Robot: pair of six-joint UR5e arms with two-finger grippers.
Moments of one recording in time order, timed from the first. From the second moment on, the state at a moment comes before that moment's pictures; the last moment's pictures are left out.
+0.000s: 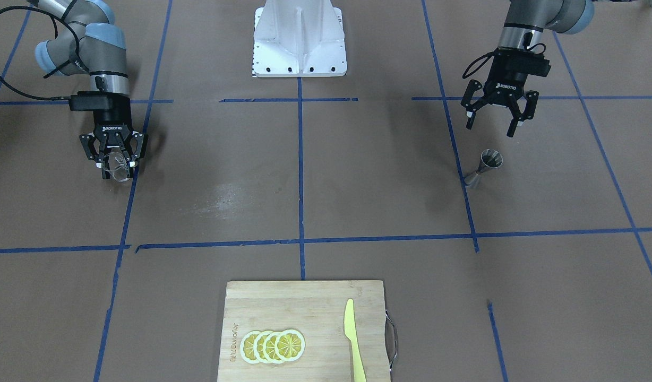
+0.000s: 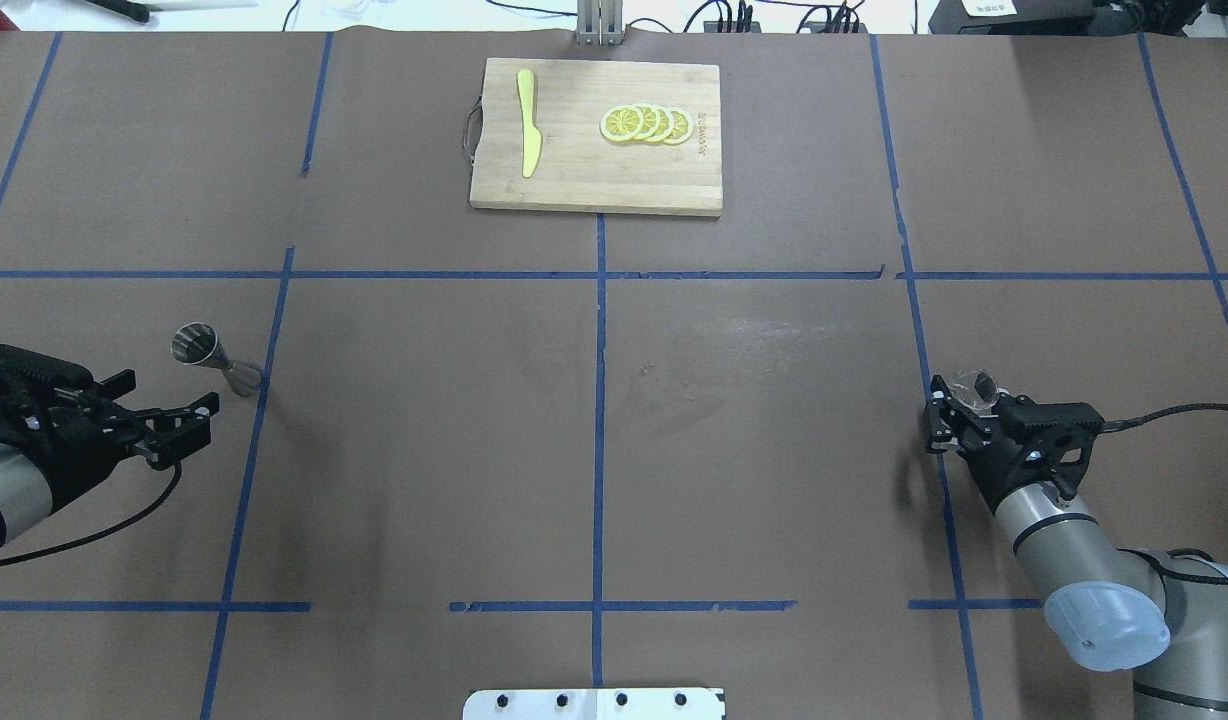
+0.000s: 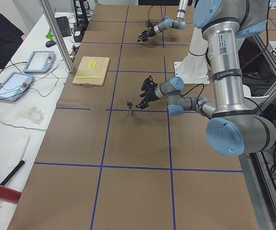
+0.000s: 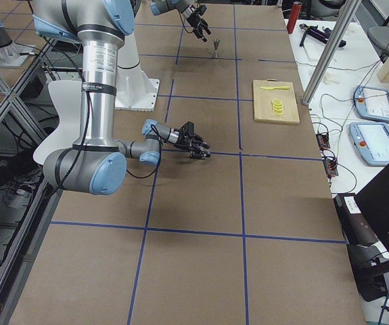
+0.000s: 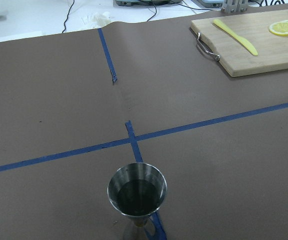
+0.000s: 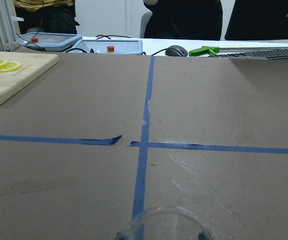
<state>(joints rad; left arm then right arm) -0.37 -1.28 -2.01 -2.56 -1.14 -1.00 0.21 -1.70 1.69 -0.60 0.68 1.29</state>
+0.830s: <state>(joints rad) -0.37 -1.28 -2.01 -2.56 -1.14 -1.00 0.21 -1.70 1.70 -0.60 0.68 1.29</state>
